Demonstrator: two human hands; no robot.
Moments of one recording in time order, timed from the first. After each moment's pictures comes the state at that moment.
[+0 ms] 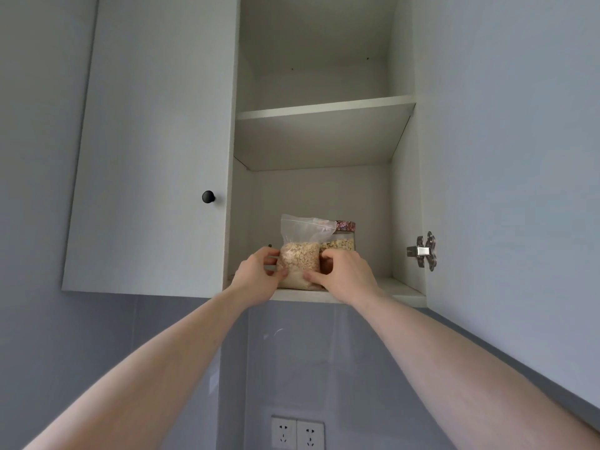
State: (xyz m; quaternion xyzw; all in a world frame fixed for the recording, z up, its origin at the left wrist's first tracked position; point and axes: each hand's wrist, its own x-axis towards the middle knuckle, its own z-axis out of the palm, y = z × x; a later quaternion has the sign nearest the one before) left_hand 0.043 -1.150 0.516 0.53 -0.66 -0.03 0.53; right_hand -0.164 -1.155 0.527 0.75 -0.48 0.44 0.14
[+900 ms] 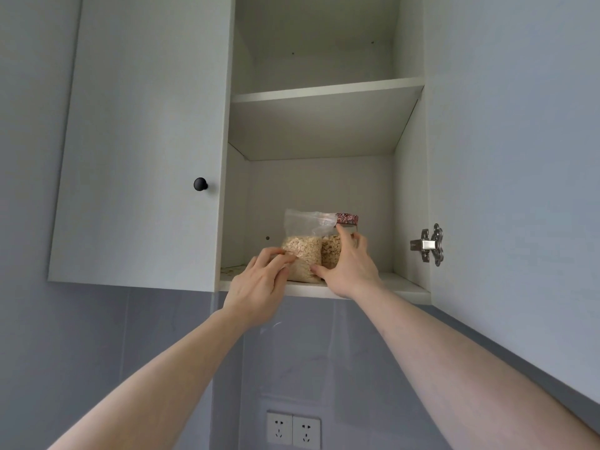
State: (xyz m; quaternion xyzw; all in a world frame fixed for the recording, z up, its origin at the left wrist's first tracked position) left_hand 0.034 -1.161 0.475 0.50 -0.72 0.23 0.43; right_hand -0.169 -1.182 0.520 0.71 -0.53 0.46 0.04
